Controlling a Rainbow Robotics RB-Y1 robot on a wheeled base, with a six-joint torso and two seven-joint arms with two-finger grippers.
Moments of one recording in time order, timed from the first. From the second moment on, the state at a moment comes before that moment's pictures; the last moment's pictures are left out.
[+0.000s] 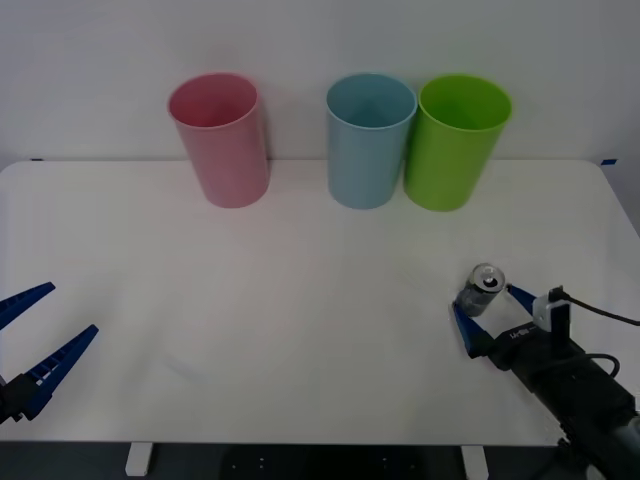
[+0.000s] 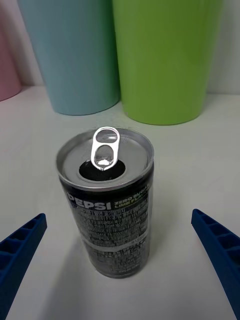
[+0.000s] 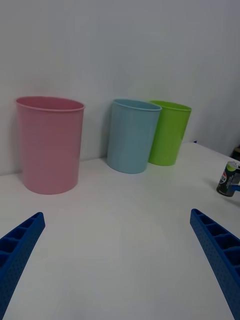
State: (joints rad) right arm 0.11 -0.36 0.00 -1.39 0.94 -0.47 0.35; left arm 0.35 0.40 0.52 -1.66 -0.96 -1.22 0.00
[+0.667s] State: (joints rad) right arm 0.02 -0.33 0.00 -1.30 0.95 -0.46 0.36; left arm 0.35 0.40 0.52 -1.66 -0.96 -1.22 0.00
